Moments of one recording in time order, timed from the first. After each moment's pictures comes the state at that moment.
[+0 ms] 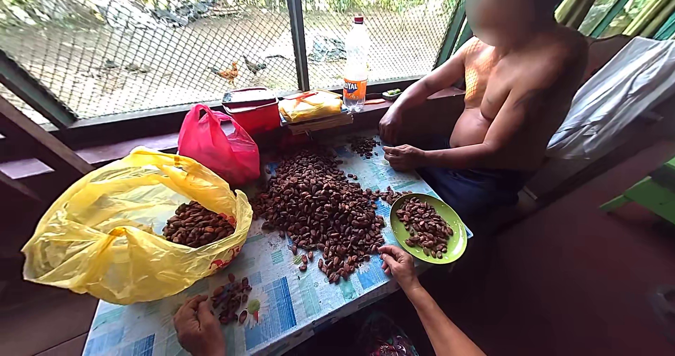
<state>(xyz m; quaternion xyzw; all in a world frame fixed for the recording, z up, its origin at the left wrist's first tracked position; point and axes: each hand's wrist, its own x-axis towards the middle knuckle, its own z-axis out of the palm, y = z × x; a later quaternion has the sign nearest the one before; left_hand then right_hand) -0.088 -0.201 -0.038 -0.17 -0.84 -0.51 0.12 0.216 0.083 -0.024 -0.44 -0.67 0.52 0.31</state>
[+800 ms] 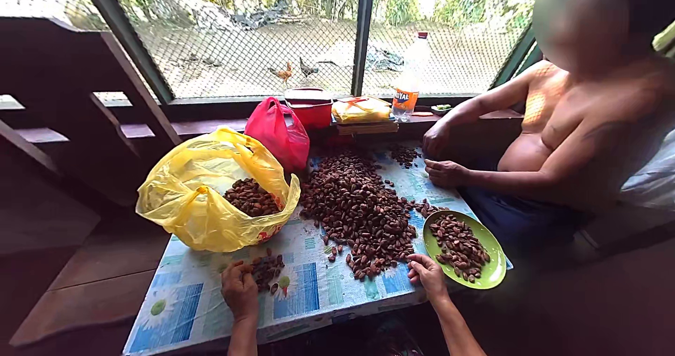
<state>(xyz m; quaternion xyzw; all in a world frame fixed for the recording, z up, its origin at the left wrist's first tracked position) -0.085 -0.197 -0.040 -0.18 -0.84 -0.49 0.15 0.211 0.089 -0.011 -0.48 -0.61 0.57 0.27</state>
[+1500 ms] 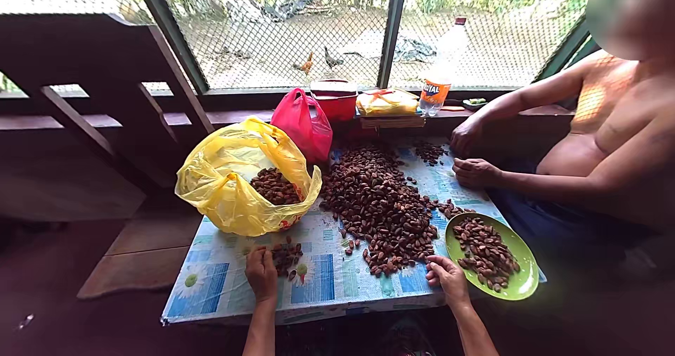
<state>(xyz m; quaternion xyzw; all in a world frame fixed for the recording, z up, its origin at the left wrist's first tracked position) -0.085 -0.197 -0.041 -0.17 -0.83 -0.50 0.16 0.211 0.090 -0.013 -0.47 -0.61 0.58 0.28</state>
